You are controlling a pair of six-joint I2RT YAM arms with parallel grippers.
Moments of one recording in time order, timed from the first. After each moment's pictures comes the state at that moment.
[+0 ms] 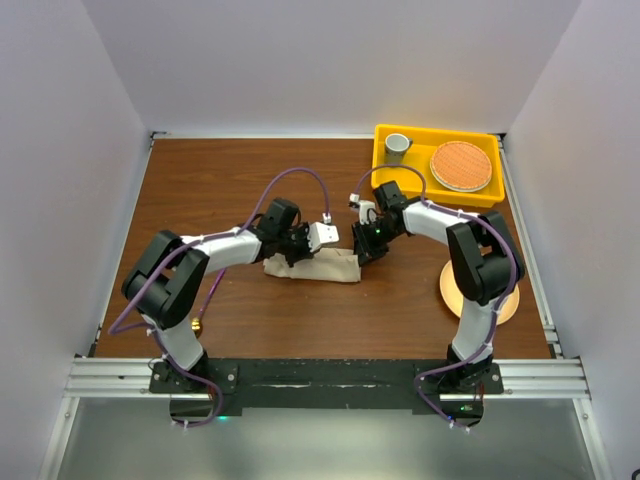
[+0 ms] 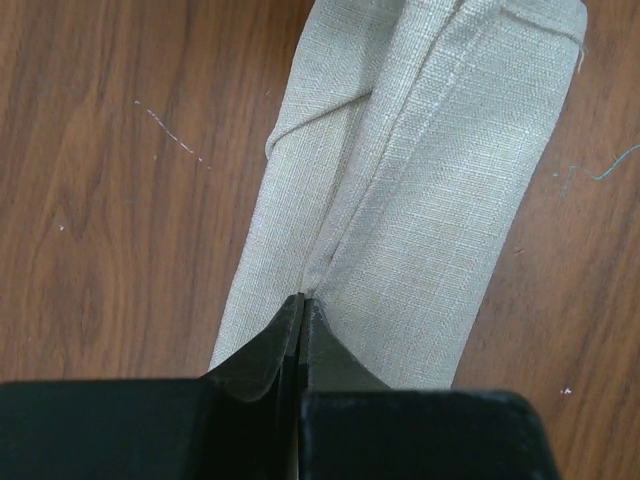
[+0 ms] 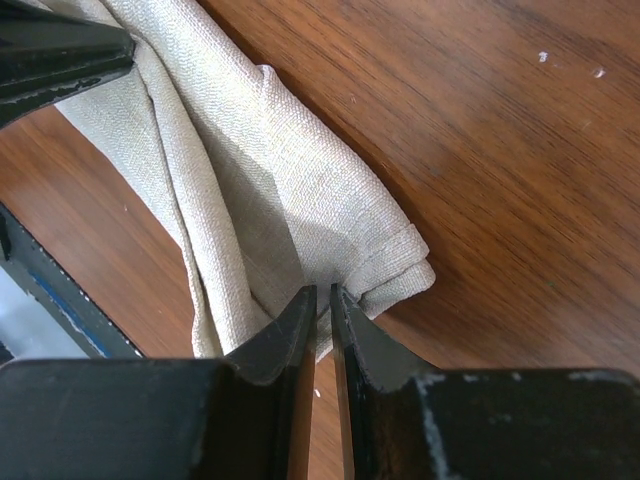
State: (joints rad) left arm -0.57 1.74 0.94 -0.07 0.43 0.66; right arm 0.40 1.91 1.17 -0.52 -0.55 0.07
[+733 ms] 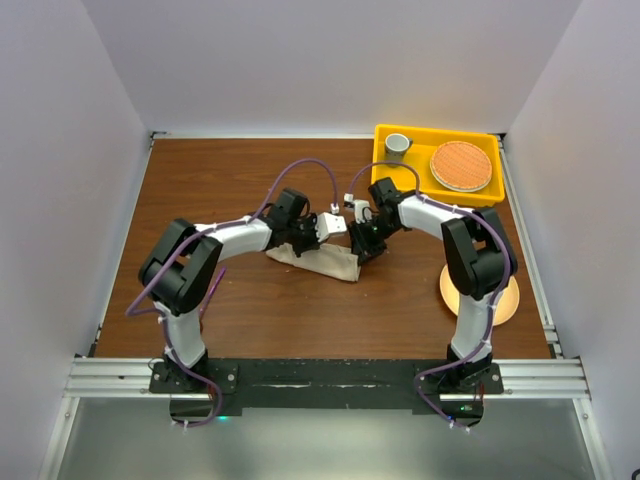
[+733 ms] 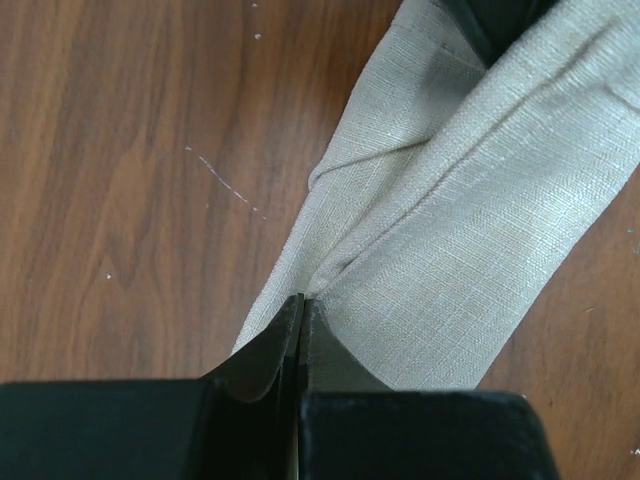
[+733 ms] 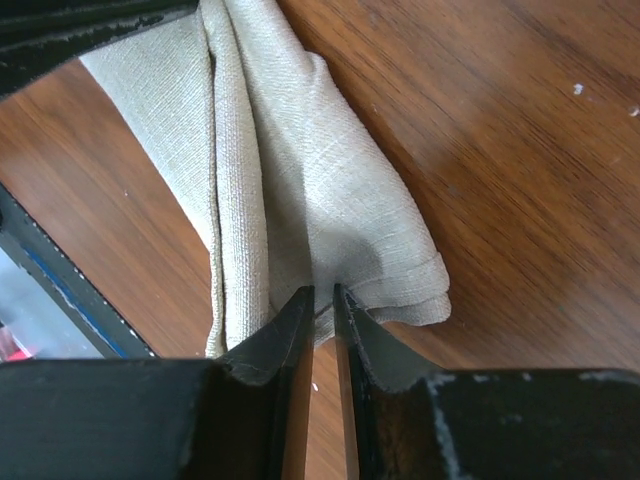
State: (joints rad) left arm -0.57 1.87 1.09 -0.11 0.42 0.67; right arm 0.40 1.96 1.26 -0.63 -0.57 -0.01
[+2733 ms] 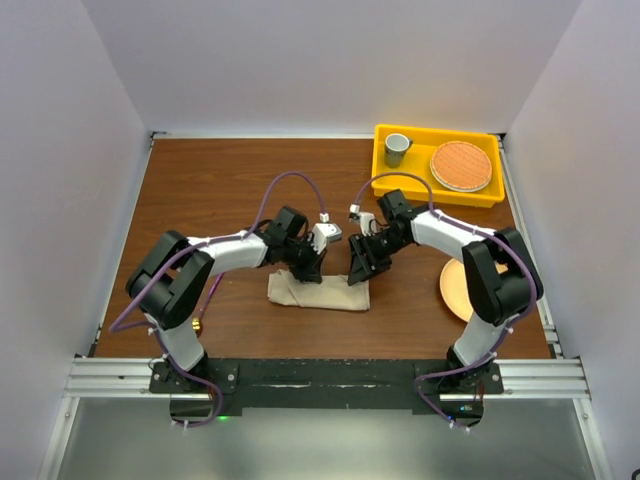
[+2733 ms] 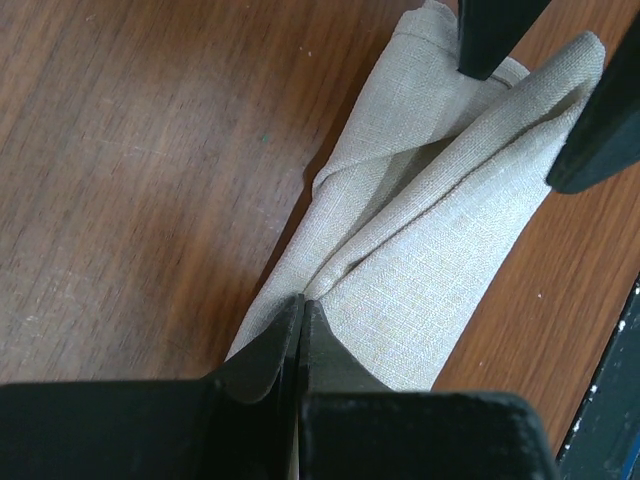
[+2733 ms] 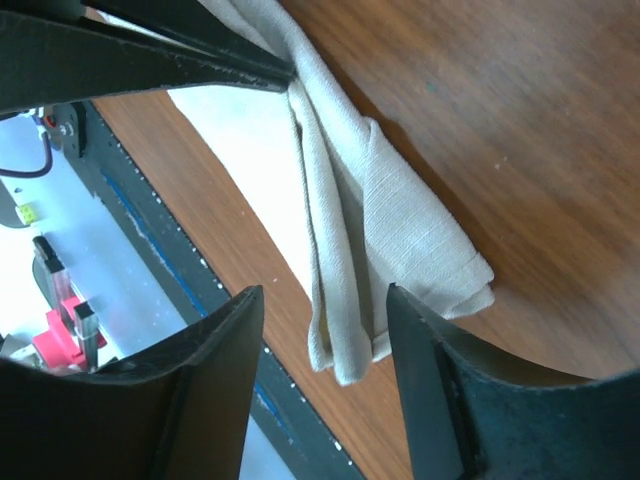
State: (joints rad) left arm -0.63 1.76 0.94 -0.17 0.54 0.15; right arm 0.42 1.73 1.07 -0.64 -0.73 0.02
